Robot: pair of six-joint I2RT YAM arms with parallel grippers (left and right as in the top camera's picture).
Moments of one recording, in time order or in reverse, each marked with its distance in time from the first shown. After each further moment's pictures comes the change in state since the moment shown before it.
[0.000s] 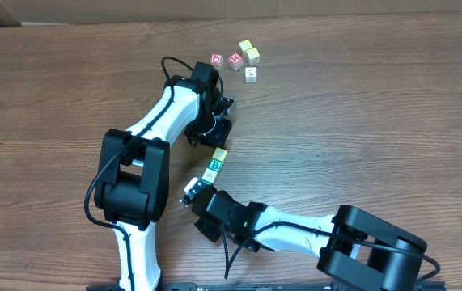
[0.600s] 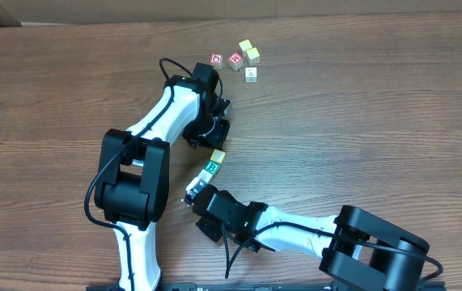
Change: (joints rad) left arm 0.000 0.000 0.002 -0.035 -0.034 -0.080; right arm -0.001 -0.011 0.000 -0.029 0.013 0.005
